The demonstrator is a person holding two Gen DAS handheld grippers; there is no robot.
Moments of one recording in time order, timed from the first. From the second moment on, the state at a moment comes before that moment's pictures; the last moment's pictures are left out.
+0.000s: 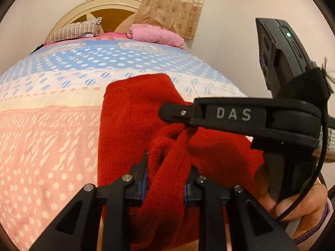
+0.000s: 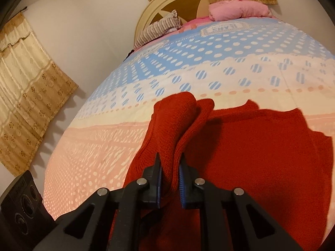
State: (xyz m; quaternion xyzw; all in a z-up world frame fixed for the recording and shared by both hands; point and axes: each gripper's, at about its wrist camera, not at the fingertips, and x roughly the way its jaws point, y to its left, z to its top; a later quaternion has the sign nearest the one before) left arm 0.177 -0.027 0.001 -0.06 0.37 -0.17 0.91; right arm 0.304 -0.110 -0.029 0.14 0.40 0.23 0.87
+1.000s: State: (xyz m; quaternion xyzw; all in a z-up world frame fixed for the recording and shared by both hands) left arm 0.184 -0.096 -0.004 -0.02 0.40 -0.20 0.89; right arm 0.291 -0.197 -0.042 0.17 0.40 0.16 0.89
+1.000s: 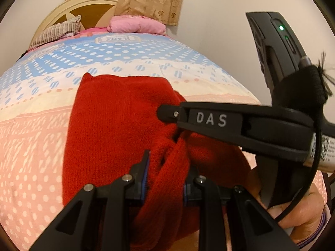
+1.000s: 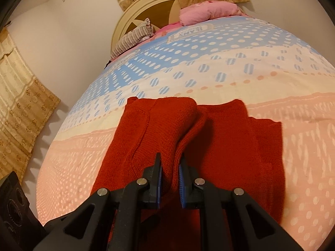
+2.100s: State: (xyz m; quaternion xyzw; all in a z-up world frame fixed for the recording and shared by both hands) left arm 0.184 -0.154 -0.009 -0.01 0.41 -0.23 0.88; right arm 0.289 -0.255 -0.044 0.13 0.41 0.12 0.90
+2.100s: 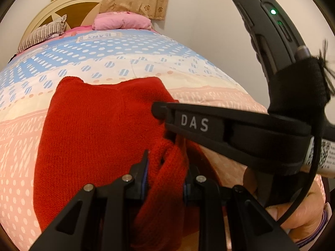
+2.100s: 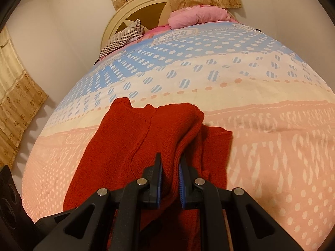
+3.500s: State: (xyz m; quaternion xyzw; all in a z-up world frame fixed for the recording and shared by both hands) left arm 0.136 -0.100 0.021 -0.02 0.38 -0.32 0.87; right arm 0.271 -0.305 -0.054 0.19 0.39 0.08 0.90
